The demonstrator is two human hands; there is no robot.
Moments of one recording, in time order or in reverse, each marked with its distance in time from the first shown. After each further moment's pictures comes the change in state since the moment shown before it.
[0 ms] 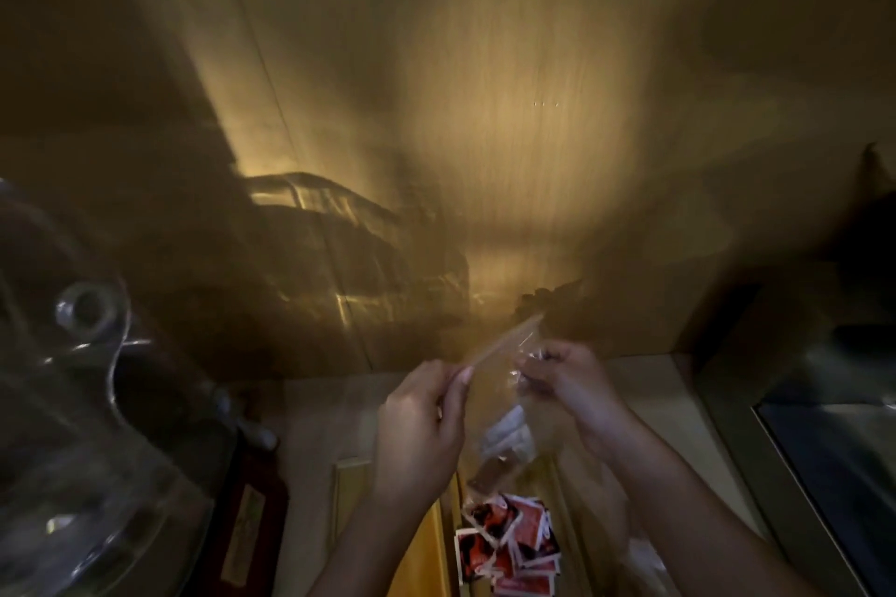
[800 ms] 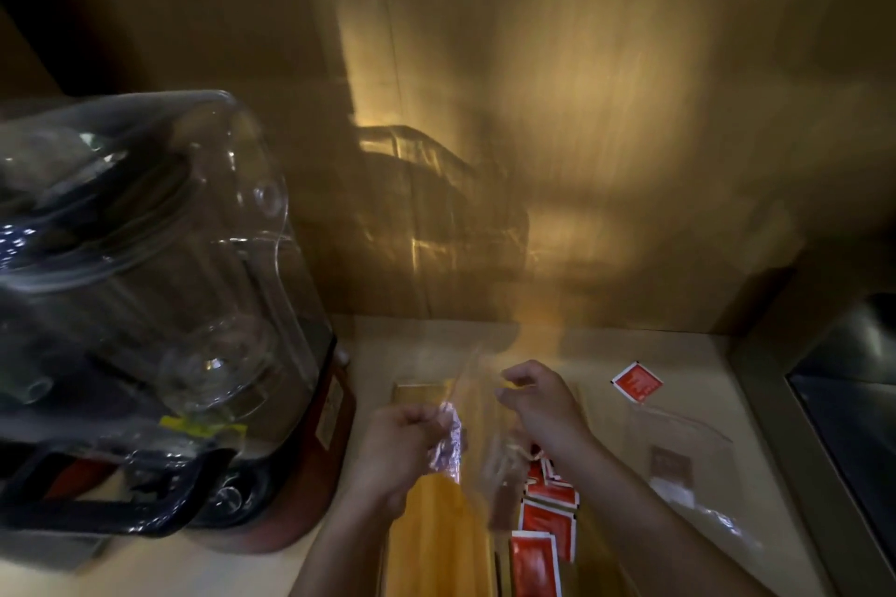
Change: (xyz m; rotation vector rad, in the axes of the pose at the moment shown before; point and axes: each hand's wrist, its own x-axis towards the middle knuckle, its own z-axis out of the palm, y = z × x) left_hand -0.104 -0.015 -0.065 -0.566 -0.138 -0.780; right_hand -0.084 0.055 0.069 -0.316 -0.053 0.013
